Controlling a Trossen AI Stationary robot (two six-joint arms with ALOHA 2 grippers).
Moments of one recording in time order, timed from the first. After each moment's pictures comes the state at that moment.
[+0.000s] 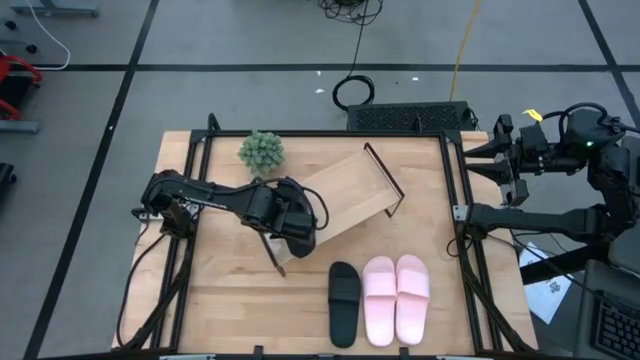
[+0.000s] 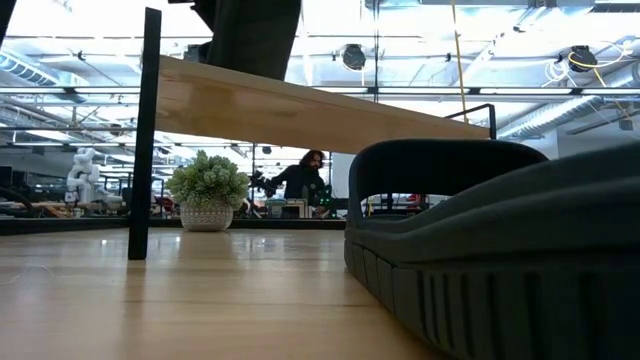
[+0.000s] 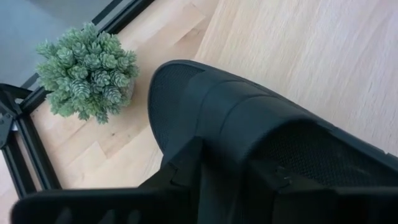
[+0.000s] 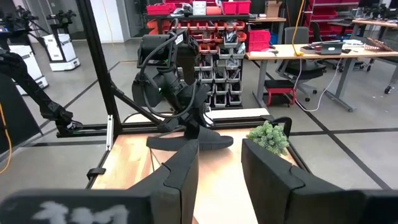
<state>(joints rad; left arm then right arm) -0.22 1.84 1.88 -1.57 -0.56 -1.08 -0.37 0.68 1.46 -0.95 -0.35 -0.01</state>
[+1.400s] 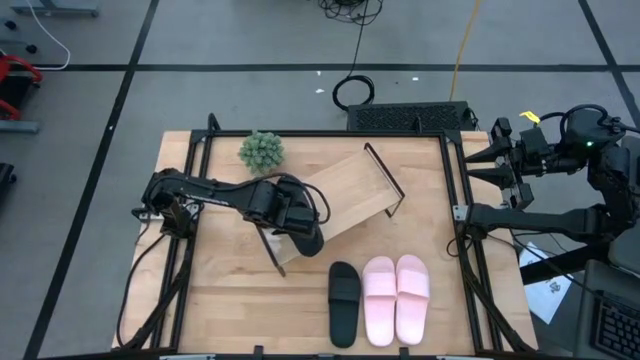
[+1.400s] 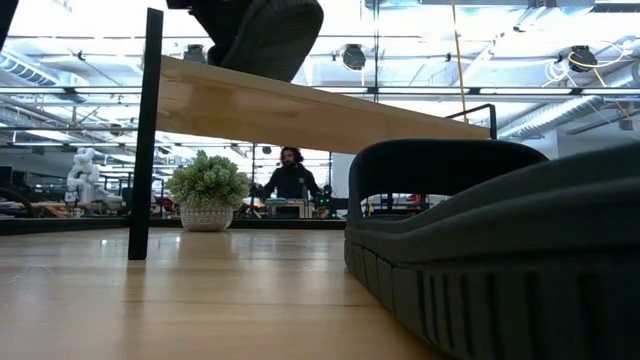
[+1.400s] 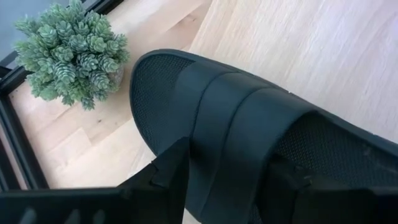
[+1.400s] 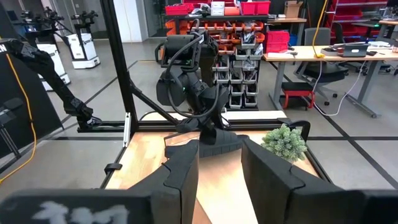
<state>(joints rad) -0.19 1.84 1.88 -1.54 -0.50 -1.11 -0.37 0.68 1.46 -0.95 -0.42 -0.02</state>
